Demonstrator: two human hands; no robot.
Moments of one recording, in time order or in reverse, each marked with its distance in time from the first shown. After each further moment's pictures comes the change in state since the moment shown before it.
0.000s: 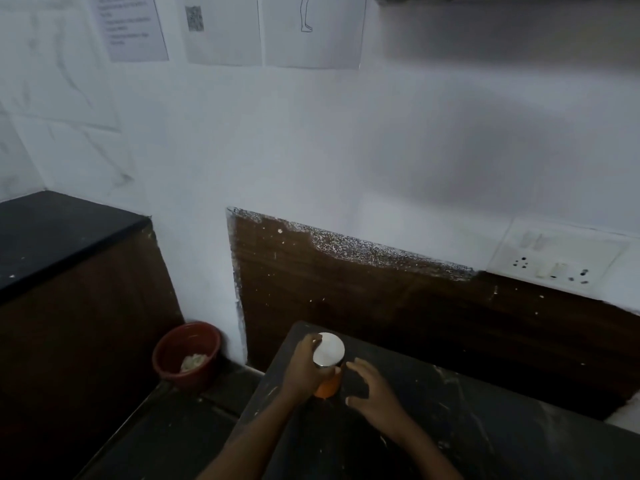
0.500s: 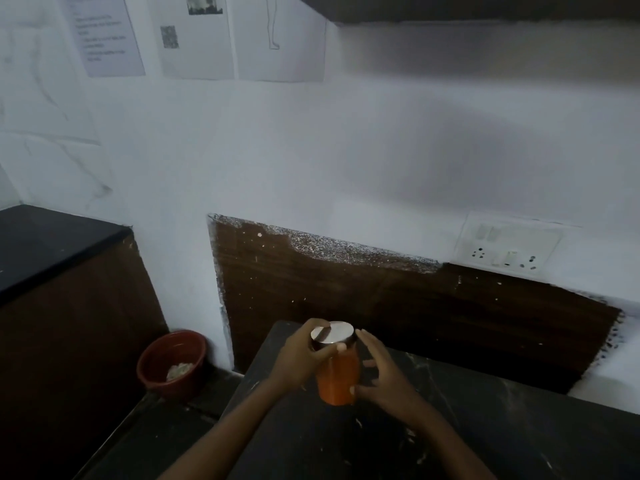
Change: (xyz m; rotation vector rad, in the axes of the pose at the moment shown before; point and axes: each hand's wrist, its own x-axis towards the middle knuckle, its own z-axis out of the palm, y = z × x) left_hand -0.050 0.086 -0.029 -0.124 -0.109 0.277; right_hand -0.060 -0.003 -0.058 0.089 0.026 -0.185
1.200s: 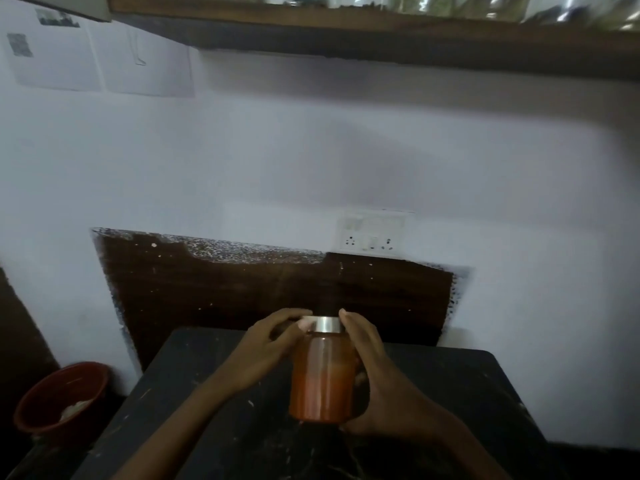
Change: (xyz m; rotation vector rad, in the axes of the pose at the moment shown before) left_hand -0.071 0.189 0.073 -0.216 -0.259 0.149; right_hand -0.206 -0.025 -0.133 -0.165 0.053 -0.230
